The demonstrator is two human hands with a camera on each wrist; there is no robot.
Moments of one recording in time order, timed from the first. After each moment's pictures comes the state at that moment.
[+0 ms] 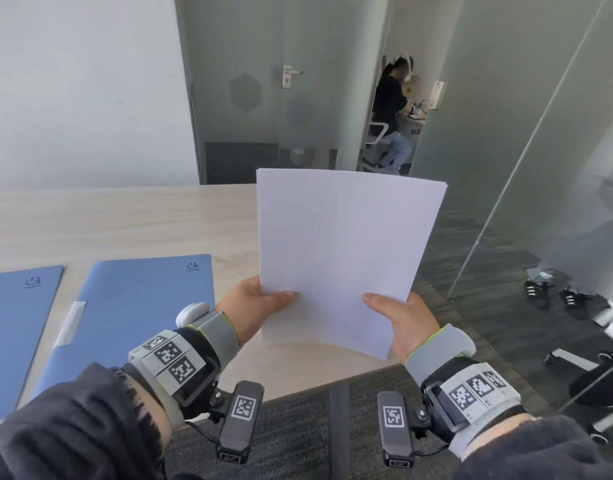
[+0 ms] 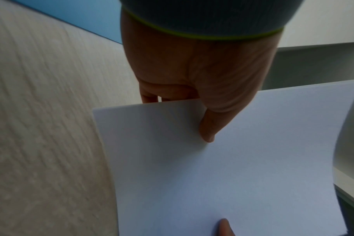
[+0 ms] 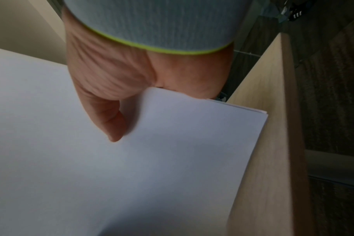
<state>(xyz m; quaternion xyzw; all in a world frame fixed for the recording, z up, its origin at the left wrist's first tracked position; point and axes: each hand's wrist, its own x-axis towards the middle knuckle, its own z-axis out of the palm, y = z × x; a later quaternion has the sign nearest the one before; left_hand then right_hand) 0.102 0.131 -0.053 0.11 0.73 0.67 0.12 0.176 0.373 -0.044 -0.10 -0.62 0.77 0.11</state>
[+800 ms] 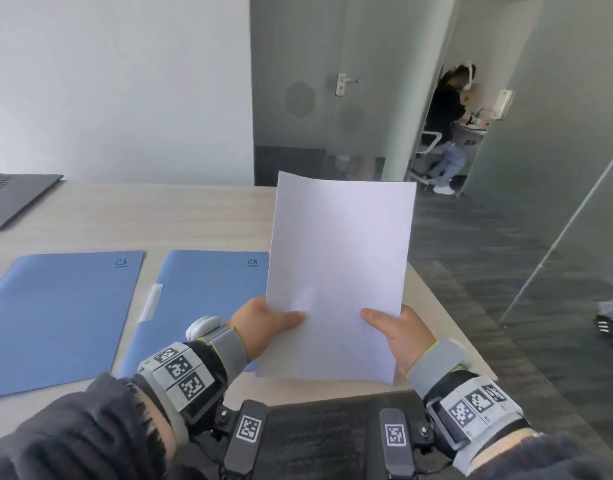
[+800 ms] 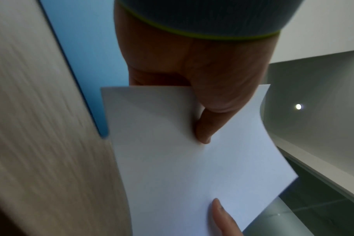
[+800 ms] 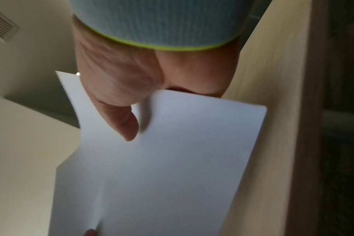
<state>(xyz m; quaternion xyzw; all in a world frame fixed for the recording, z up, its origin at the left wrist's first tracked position) 0.130 0.052 -0.050 0.00 0.80 0.59 0.14 0.154 0.297 -0.055 -0.06 -0.74 0.67 0.02</state>
